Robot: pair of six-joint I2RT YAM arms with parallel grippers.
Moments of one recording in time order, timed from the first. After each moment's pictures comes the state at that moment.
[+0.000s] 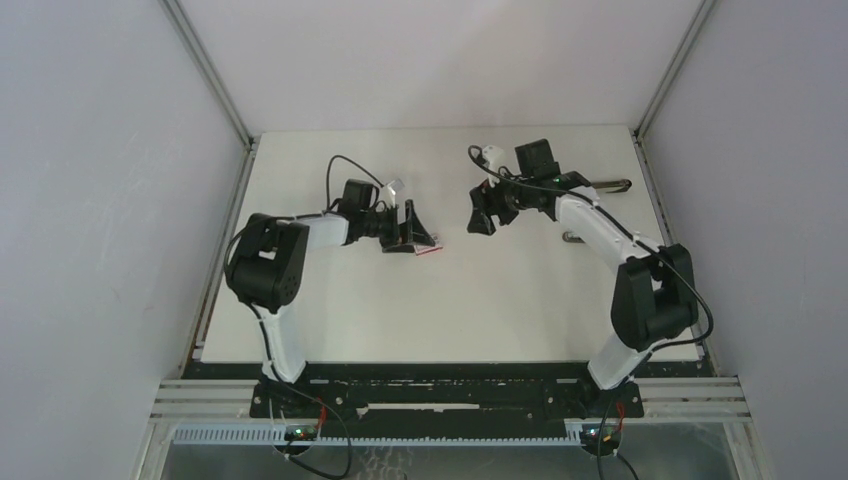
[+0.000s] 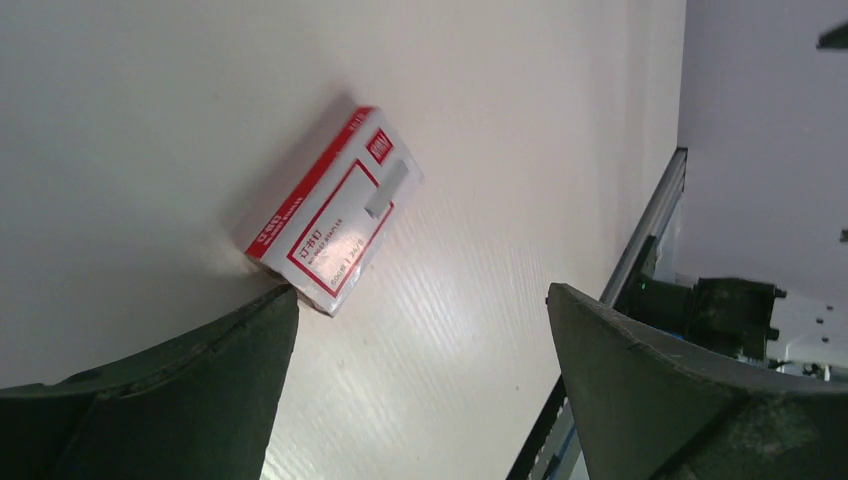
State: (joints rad) left arm -0.31 1.93 1.06 0.03 0.80 -0.48; right arm 0.34 1.68 1.34 -0.54 -0.59 -0.23
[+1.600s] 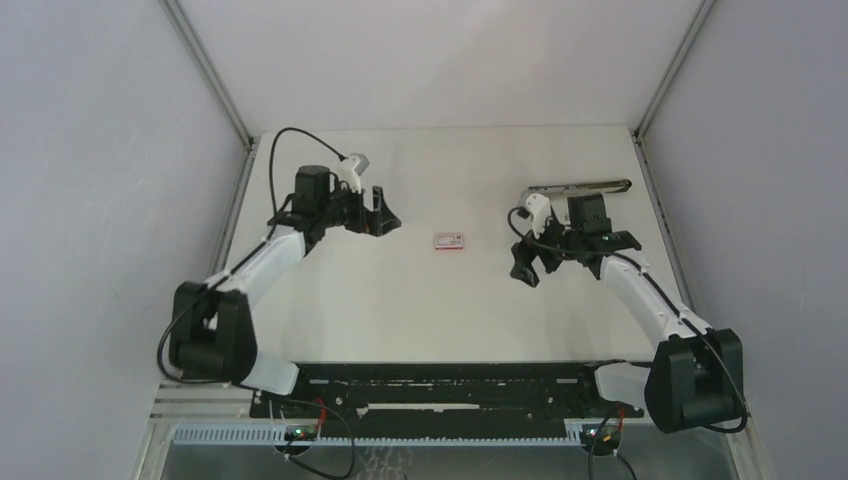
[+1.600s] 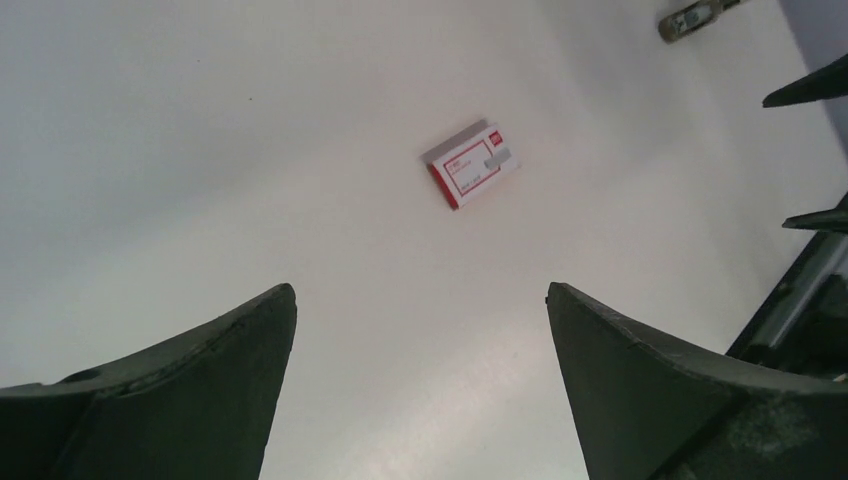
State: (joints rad) left arm -0.23 1.54 1.03 -0.12 0.55 -0.21; right arm 0.15 1.24 0.88 -0.52 -0.57 -0.46
